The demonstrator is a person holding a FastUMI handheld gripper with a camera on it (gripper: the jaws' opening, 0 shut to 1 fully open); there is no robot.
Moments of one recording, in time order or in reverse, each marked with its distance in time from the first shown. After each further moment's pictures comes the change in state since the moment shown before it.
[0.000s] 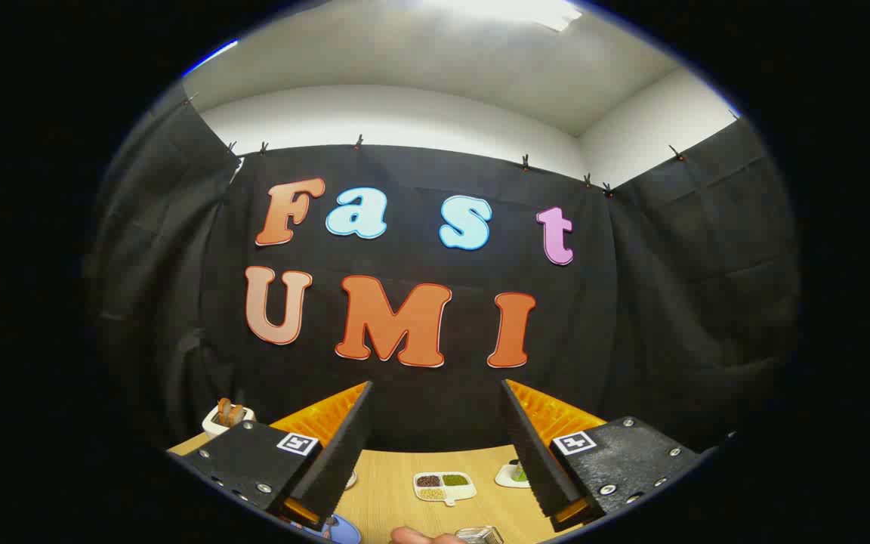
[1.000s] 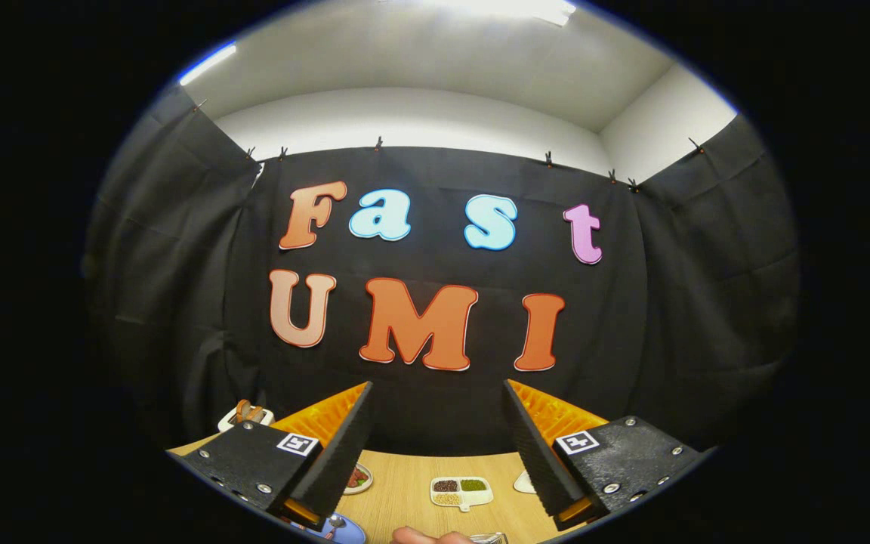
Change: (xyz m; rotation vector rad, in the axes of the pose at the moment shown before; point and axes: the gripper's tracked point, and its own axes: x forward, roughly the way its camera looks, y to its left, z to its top) arm 0.016 0.020 -0.011 -0.001 0.021 0.116
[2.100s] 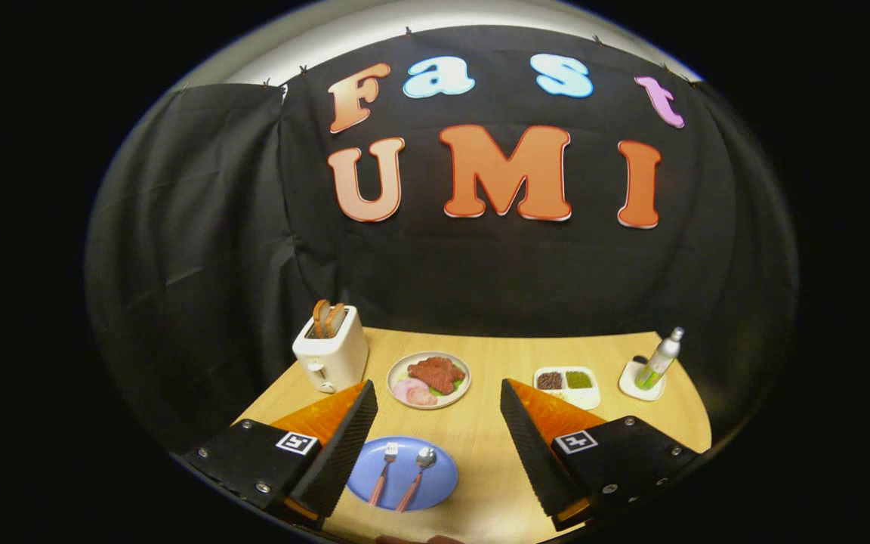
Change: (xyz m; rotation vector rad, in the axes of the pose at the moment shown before) arm -0.012 0.125 -0.163 0.146 0.586 0.299
